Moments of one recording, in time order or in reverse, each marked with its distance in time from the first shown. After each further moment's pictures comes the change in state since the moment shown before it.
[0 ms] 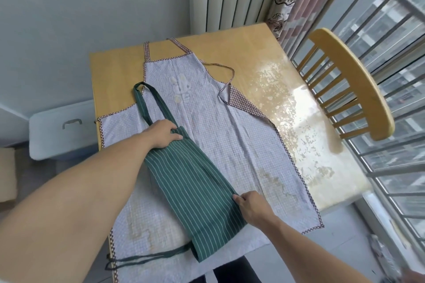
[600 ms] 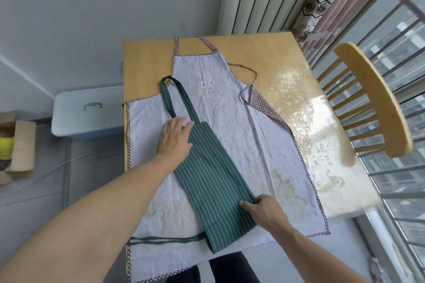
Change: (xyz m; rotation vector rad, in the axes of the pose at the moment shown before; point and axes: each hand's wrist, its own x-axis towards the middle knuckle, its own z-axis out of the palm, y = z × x) left_hand -0.070 -0.006 0.065 0.264 0.475 0.053; right_hand -0.028 0.000 0.000 -0.052 0.023 0.133
